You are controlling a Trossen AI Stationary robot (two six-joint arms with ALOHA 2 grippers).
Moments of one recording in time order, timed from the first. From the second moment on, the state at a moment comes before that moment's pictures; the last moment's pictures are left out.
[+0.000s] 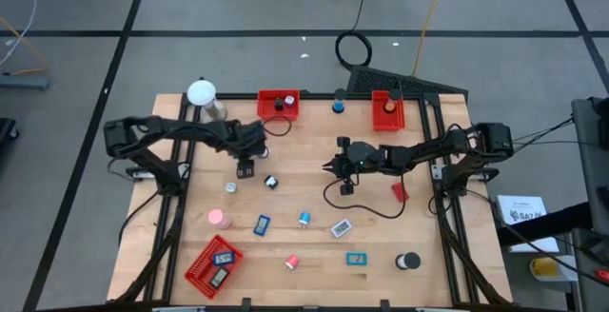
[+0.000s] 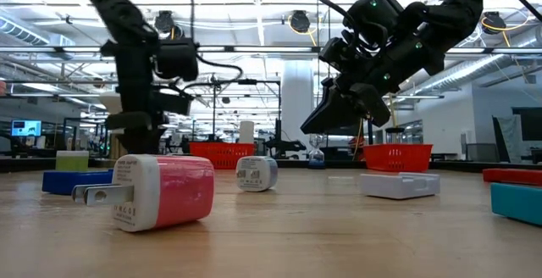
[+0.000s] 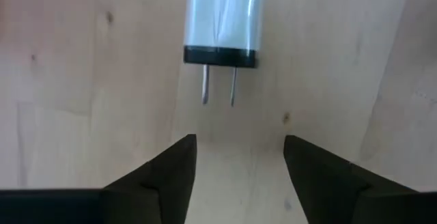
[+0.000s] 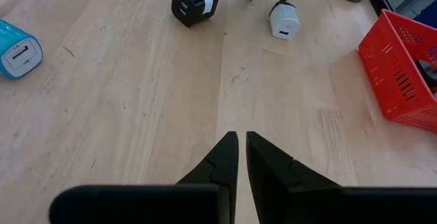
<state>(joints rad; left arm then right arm) 0.40 1.54 0.71 -0.48 -0.06 0.26 -0.11 1.59 0.64 0.40 0.02 -0.34</state>
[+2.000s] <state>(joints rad) 0.36 1.72 0.92 -0.45 -0.12 -0.08 -0.10 1.59 0.64 0.42 0.02 -0.35</state>
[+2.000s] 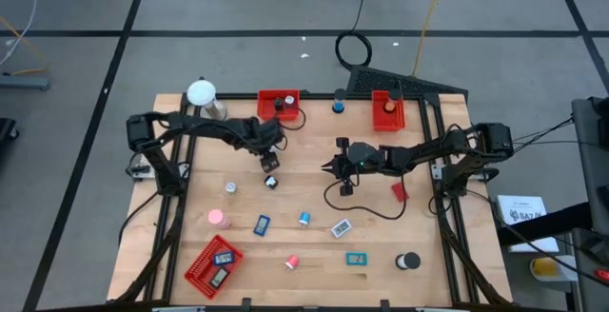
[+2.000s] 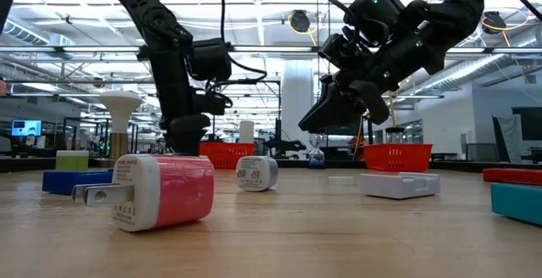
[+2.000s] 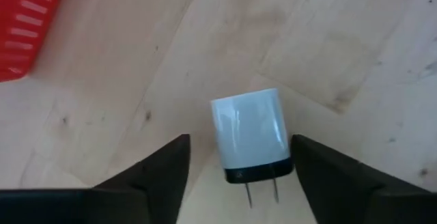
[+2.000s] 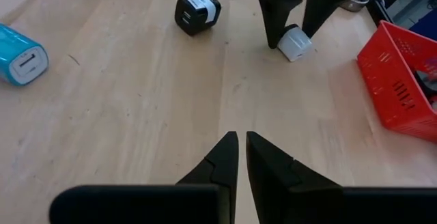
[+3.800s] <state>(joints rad) 0.01 1.70 0.92 0.18 -0.42 0.23 -0.18 1.59 0.60 0.69 0.00 0.88</state>
